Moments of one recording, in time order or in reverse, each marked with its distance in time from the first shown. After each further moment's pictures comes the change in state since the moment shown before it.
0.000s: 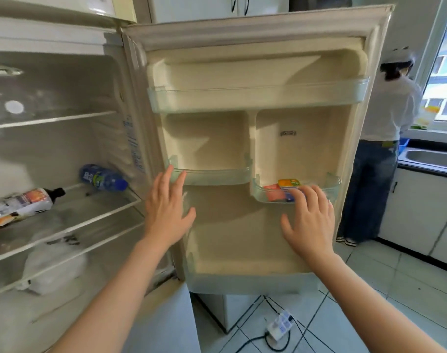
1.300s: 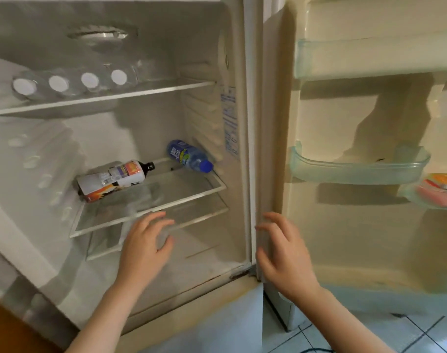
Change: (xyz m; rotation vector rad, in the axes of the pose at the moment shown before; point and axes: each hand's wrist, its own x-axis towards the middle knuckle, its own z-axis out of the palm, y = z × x) left_hand -0.086 -0.198 -0.020 -0.084 -0.026 -0.356; right_hand -0.020 -0.198 0.114 0.690 -0.317 -0.402
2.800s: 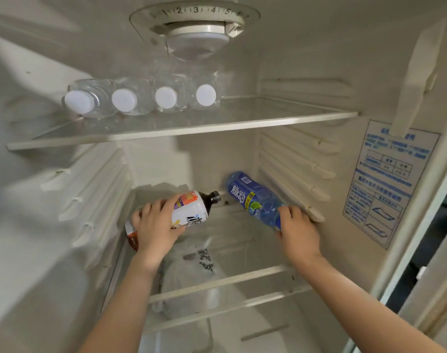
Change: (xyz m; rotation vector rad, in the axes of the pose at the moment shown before) left_hand 0.212 -0.221 0.020 0.448 0.156 -0.237; right_hand 0.266 0.011 0.226 -0.541 -0.247 0.098
